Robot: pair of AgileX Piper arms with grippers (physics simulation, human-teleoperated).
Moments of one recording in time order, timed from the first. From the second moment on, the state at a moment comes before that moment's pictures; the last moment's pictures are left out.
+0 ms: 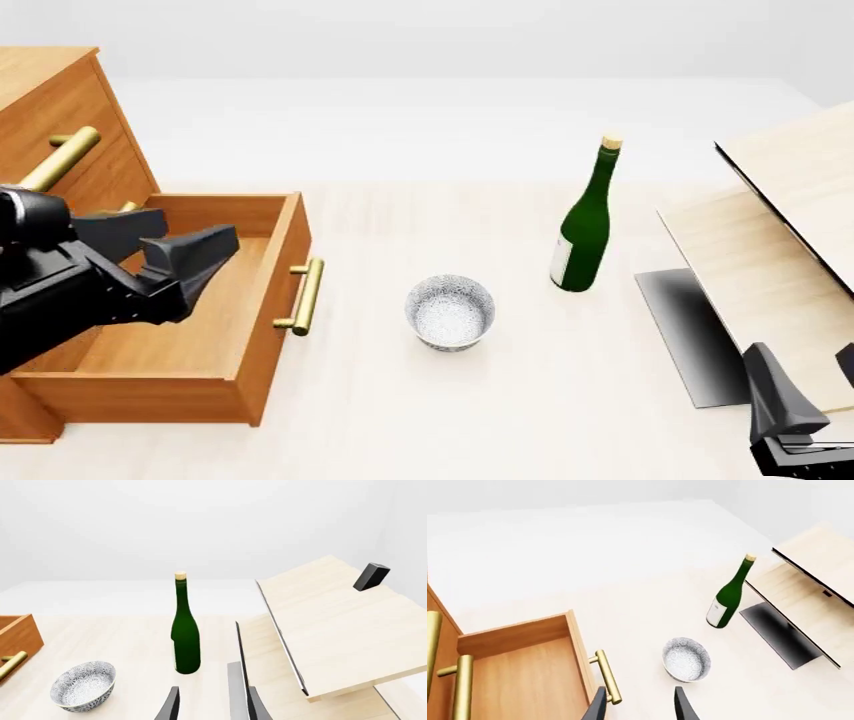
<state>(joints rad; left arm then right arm) -0.45 0.70 -0.62 0.26 -0.12 0.01 0.03 0.00 -0.02 0.01</state>
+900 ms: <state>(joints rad) -0.52 1.04 -0.81 0.13 -0.34 0.01 0.03 0.00 -0.02 0.01</state>
